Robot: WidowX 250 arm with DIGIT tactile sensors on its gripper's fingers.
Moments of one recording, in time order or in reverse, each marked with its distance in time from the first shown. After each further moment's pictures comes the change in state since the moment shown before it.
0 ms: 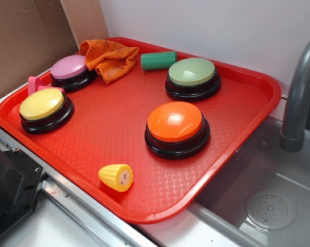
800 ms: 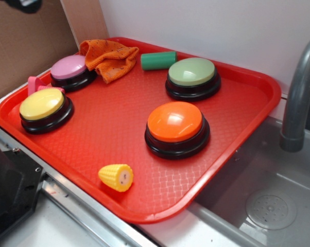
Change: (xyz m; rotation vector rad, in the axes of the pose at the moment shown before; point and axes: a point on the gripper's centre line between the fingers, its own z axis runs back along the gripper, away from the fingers) arm 0.044 0.030 -0.042 0.046 0.007 -0.100
